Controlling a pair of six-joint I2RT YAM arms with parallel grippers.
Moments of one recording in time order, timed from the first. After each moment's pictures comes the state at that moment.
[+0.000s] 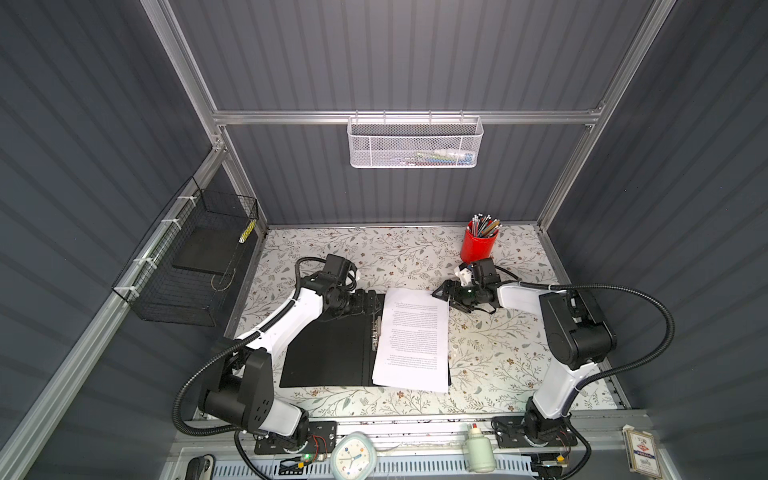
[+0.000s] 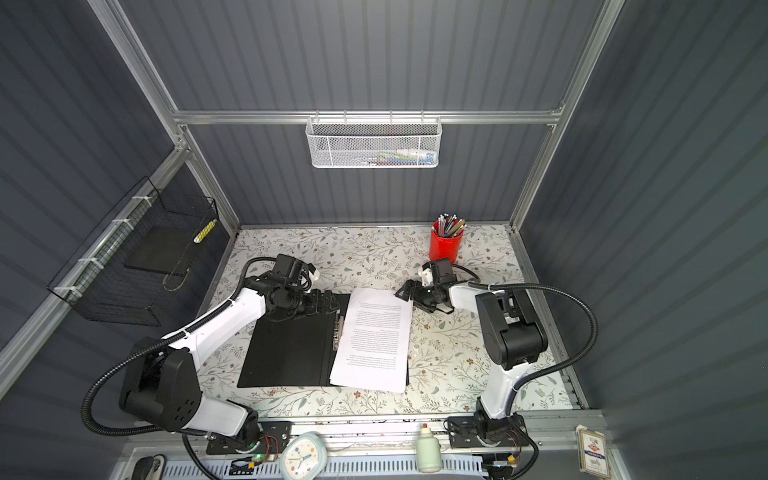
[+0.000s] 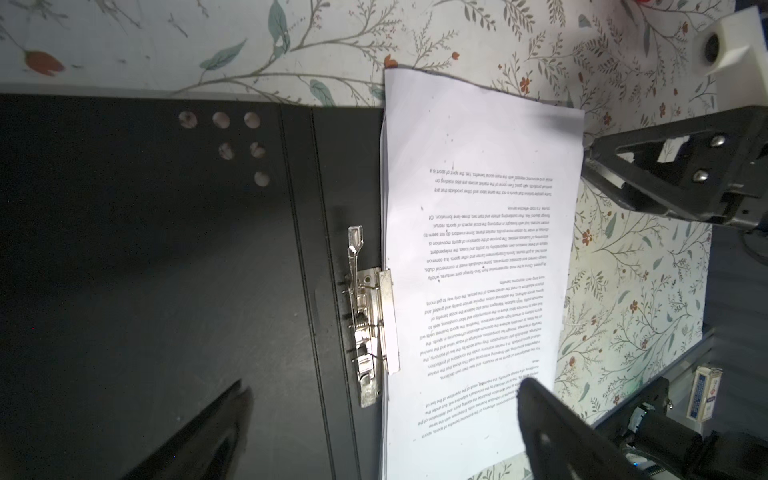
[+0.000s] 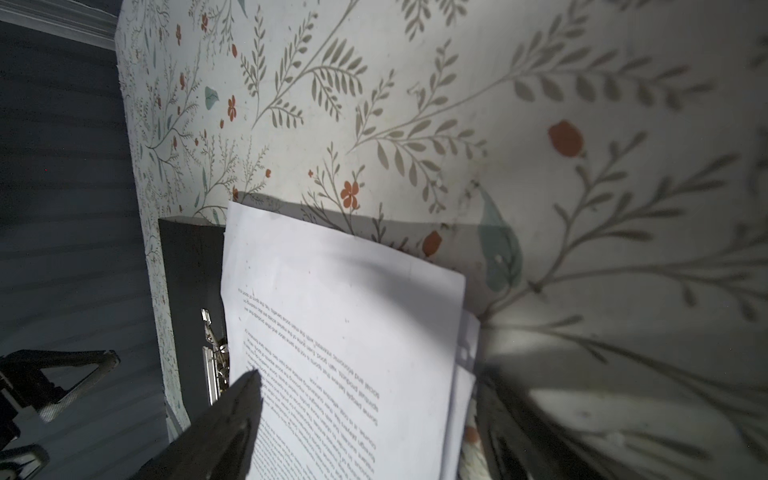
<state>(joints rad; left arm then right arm) -0.38 1.48 1.07 -0.69 0.34 -0.36 0.25 1.84 0.97 -0.08 -0.57 0.58</state>
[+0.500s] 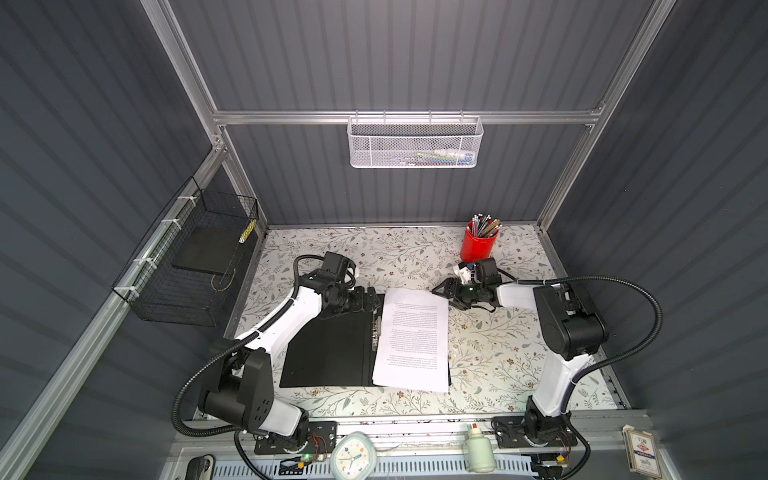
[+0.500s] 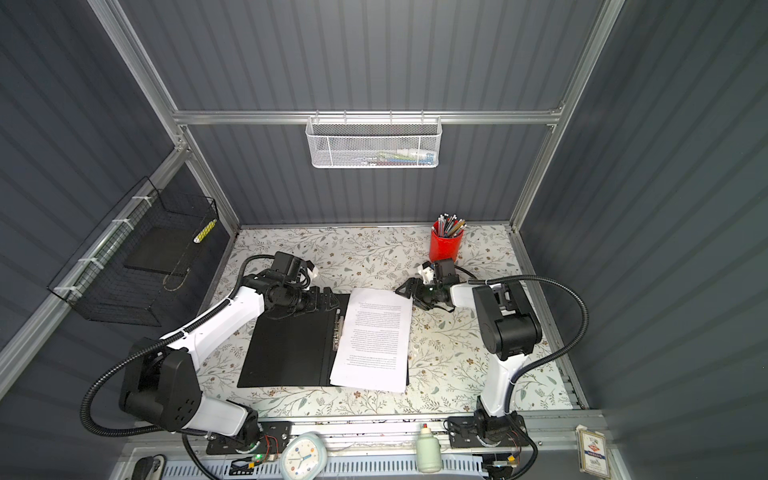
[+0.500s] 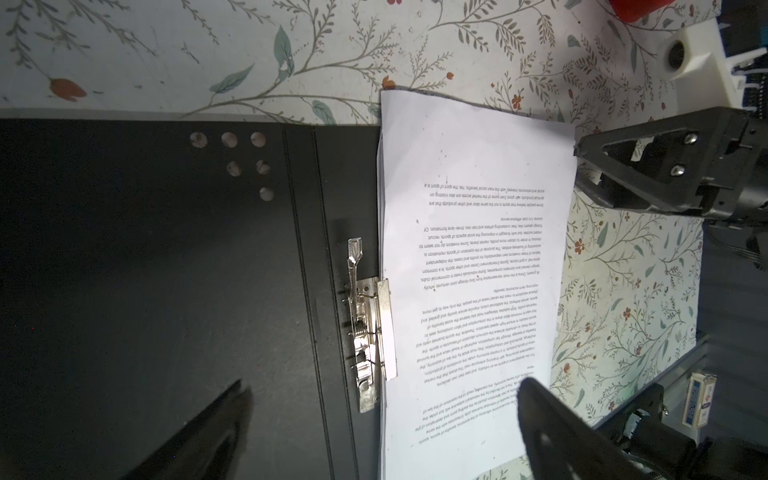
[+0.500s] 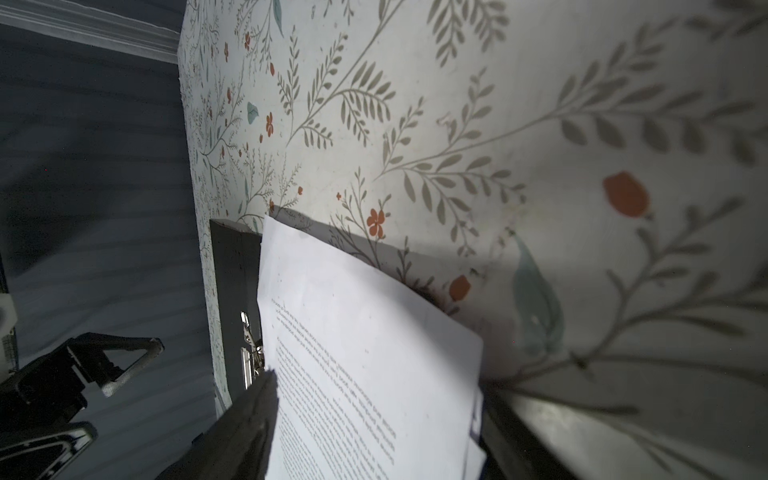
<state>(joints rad) -0.37 1.48 1.08 -0.69 0.34 -0.36 0.23 1.92 0.97 0.05 -0.71 0.63</state>
